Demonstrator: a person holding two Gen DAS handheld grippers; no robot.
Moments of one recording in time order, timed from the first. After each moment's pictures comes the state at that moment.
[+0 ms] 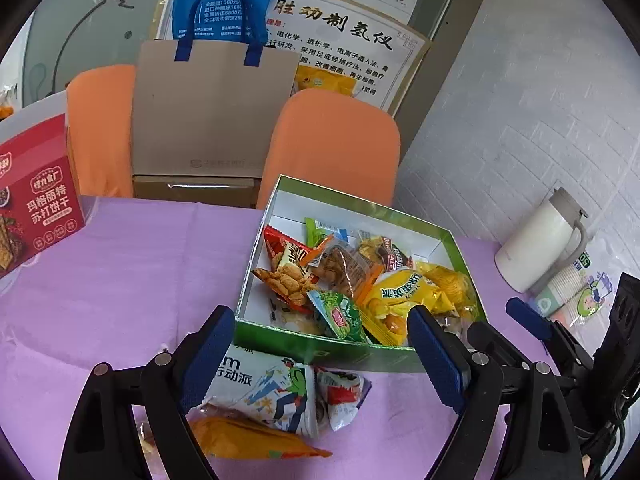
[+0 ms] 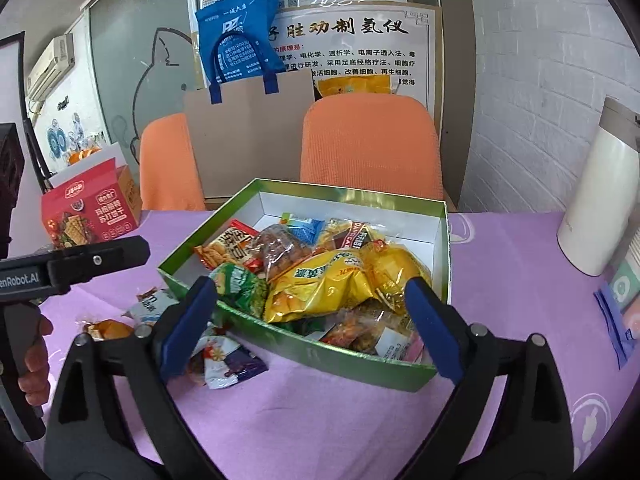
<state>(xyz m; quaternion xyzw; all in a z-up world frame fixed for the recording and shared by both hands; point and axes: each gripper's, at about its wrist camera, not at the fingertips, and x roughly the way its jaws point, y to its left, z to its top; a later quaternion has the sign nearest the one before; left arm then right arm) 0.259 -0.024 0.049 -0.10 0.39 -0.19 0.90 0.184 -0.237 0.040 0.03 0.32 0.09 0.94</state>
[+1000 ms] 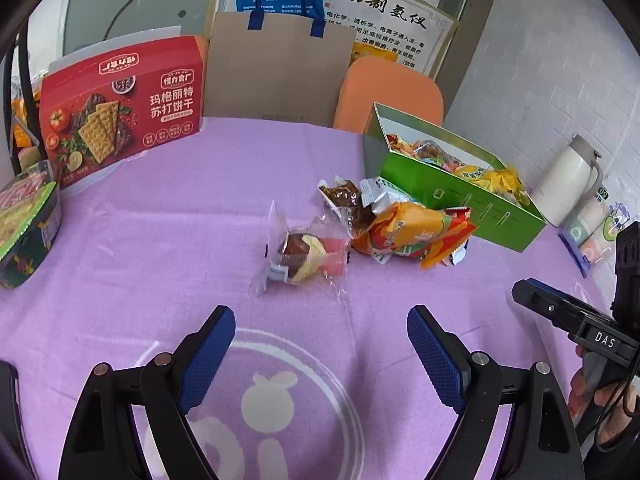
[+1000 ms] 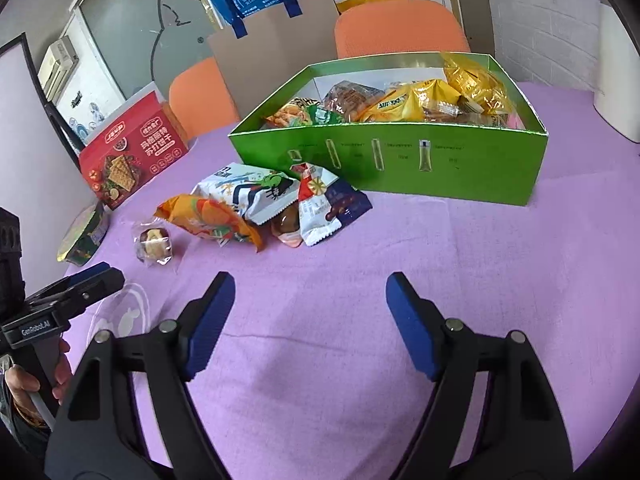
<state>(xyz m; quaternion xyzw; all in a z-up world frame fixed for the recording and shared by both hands) 0.149 0.093 -0.019 -0.06 0.42 -0.15 0.89 0.138 -0.186 -0.039 0.12 0.42 0.11 0.89</state>
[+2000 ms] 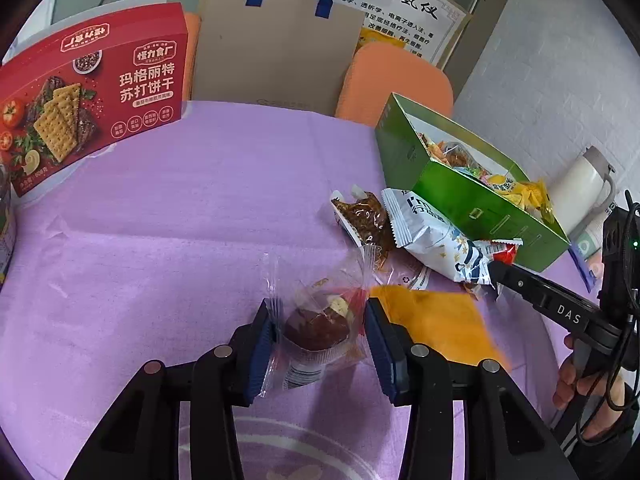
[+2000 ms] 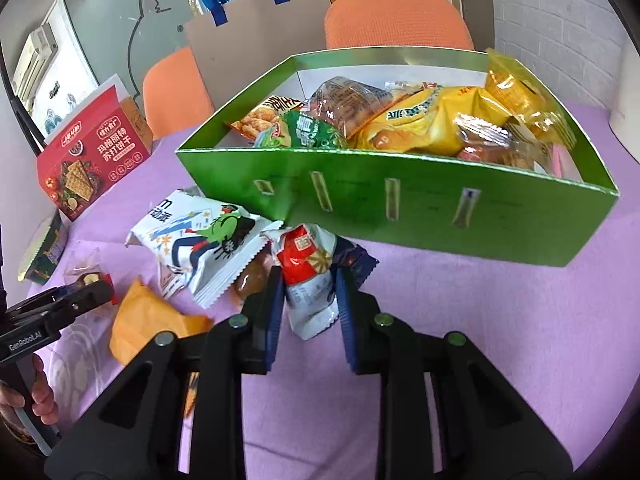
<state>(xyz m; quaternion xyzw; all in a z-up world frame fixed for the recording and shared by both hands) 0.212 0.093 -0.047 -0.08 0.44 -0.16 0.88 0.193 -0.172 -0.058 0.09 0.43 0.09 0.89</state>
